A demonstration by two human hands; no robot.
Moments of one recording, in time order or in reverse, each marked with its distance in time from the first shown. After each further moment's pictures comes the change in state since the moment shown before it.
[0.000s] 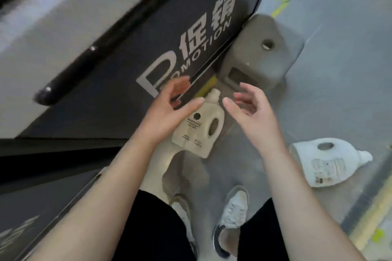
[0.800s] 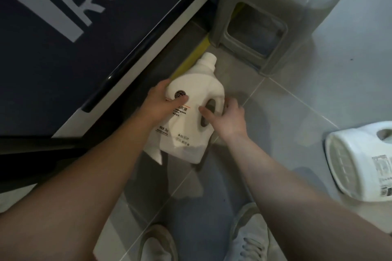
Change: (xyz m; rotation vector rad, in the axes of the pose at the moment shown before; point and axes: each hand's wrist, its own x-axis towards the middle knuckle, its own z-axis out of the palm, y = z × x) left_hand 0.165 -0.299 0.094 0.233 -0.011 -0.301; right_hand 0.114 0.290 0.086 -0.351 0.028 0.331
